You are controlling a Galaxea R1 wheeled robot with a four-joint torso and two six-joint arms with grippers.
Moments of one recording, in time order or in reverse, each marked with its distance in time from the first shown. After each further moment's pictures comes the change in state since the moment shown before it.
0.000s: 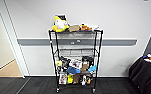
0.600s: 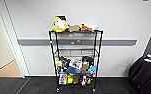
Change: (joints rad) left arm 0.001 0.000 0.003 0.000 0.000 0.000; right arm -0.002 -0.002 0.000 0.000 0.002 0.000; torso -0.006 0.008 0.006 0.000
